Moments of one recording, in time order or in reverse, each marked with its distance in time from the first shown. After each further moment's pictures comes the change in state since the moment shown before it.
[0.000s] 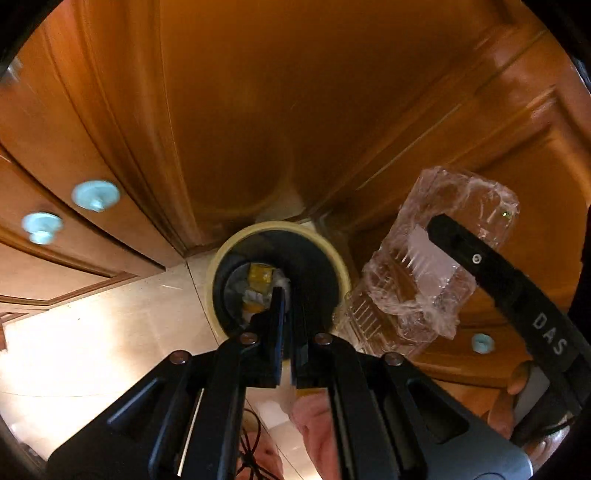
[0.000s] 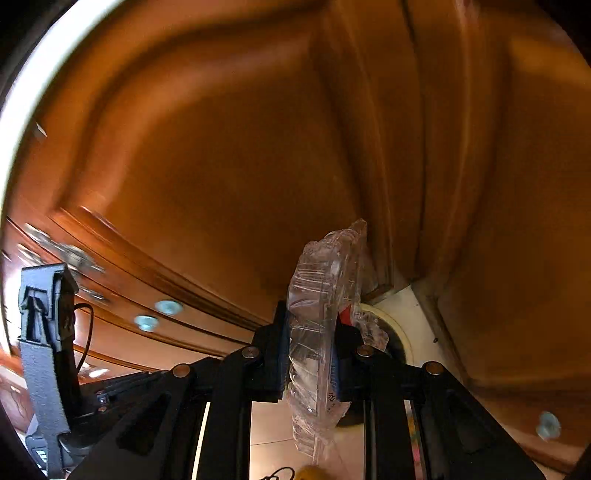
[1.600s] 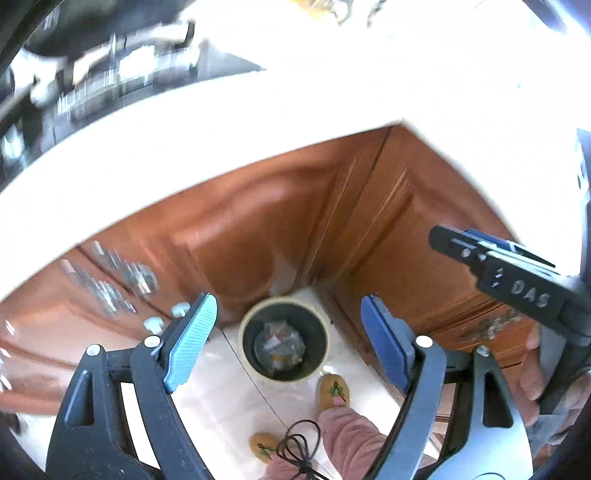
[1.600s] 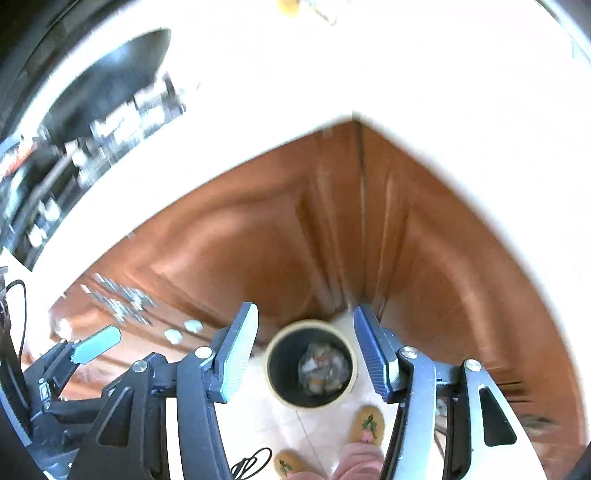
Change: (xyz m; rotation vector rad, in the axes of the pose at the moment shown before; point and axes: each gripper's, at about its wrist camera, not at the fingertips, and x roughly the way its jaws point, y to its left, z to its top) left arm -0.266 -0.114 0.031 0.266 -0.262 0.082; right arm -0.242 0.054 0.105 -0.006 -0.036 -0.146
